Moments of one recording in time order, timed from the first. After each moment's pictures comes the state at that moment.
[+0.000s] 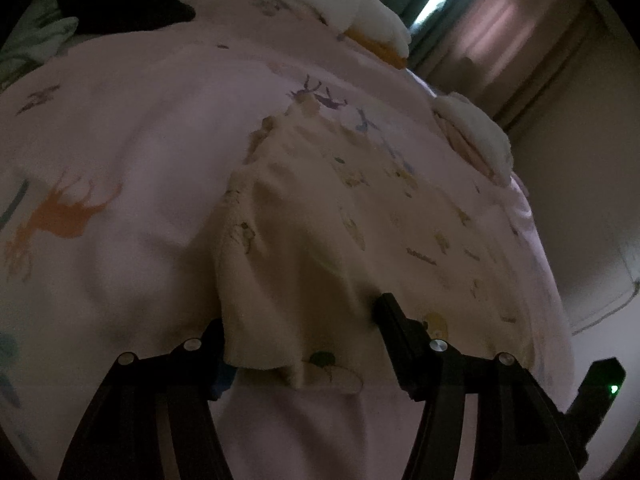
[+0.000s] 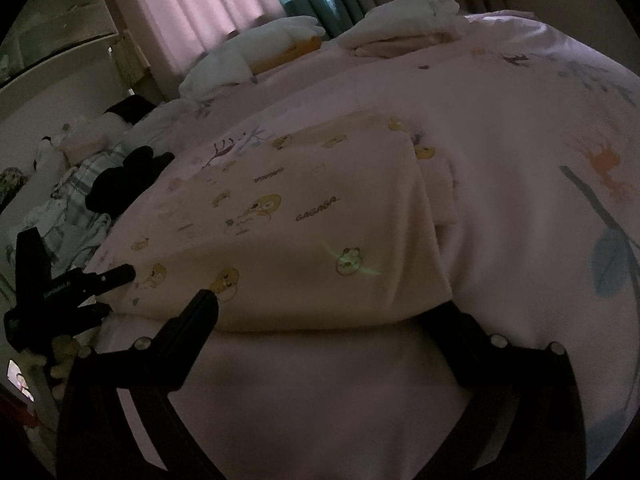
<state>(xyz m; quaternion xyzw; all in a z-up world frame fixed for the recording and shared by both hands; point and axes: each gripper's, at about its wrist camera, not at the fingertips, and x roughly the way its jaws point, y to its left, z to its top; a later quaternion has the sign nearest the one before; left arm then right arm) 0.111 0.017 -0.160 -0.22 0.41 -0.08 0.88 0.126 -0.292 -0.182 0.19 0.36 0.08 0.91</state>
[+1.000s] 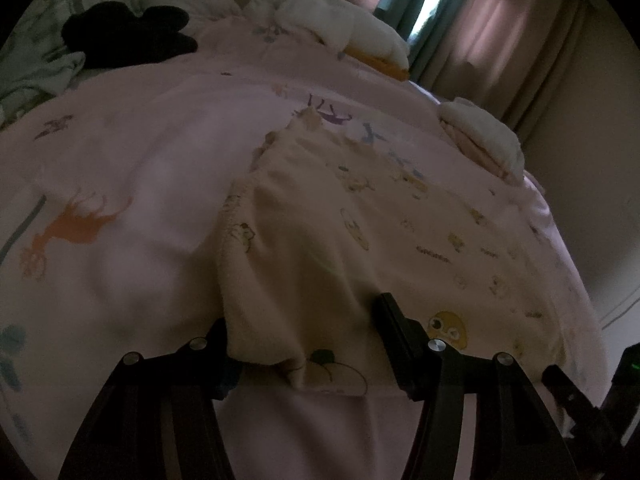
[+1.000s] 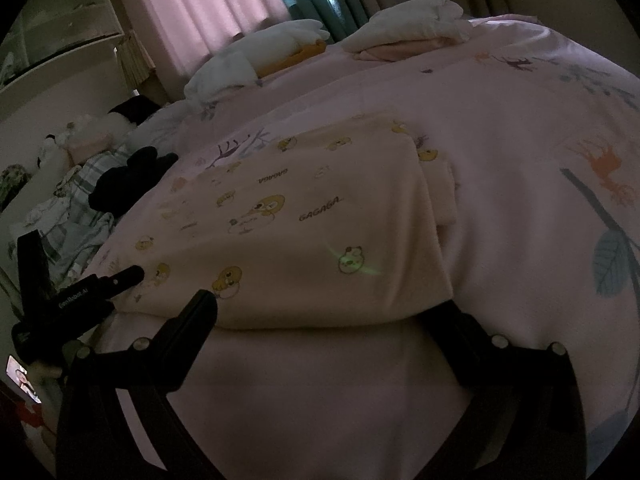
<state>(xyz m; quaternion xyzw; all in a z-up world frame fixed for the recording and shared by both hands) 0.100 0.005 -0.163 -0.17 0.37 -0.05 0.91 0.124 -0.294 -0.184 0.19 0.36 0.09 0.91</state>
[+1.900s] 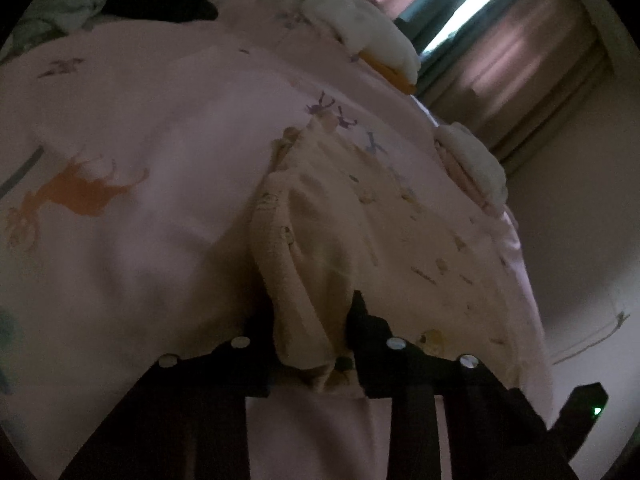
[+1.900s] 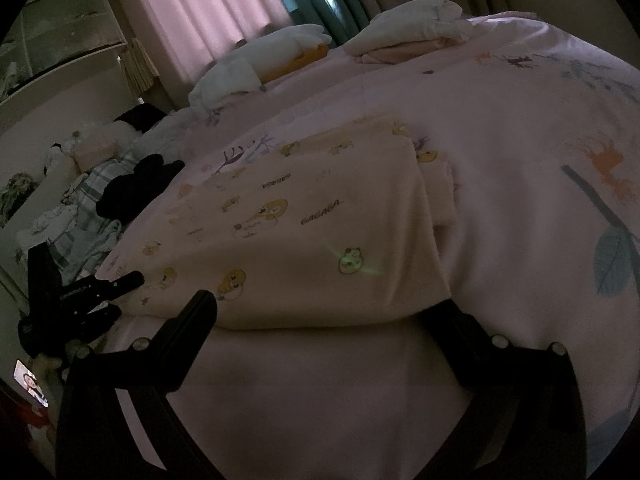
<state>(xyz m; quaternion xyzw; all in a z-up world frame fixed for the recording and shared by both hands) 0.104 0.036 -0.165 -0.28 0.38 -0.08 0.88 0.125 -0.297 -0.182 0.20 0.35 0.10 0.91</state>
